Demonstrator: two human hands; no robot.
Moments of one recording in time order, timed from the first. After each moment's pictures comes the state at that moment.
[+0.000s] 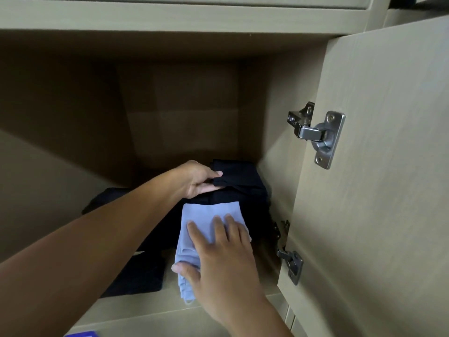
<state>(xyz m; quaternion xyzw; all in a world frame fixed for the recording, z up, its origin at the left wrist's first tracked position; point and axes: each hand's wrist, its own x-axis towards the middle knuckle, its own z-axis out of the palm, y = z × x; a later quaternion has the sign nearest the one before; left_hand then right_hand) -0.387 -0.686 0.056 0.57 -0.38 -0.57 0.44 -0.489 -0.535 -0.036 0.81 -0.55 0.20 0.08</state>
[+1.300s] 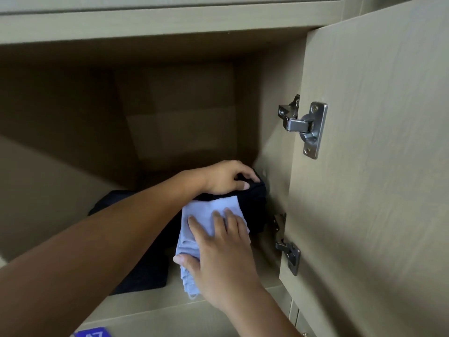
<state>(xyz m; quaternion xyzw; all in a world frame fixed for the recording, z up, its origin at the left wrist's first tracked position) -0.417 -0.693 0.058 0.43 -0.89 -0.16 0.09 -0.490 -0.543 -0.045 0.80 -0.55 0.22 0.10</state>
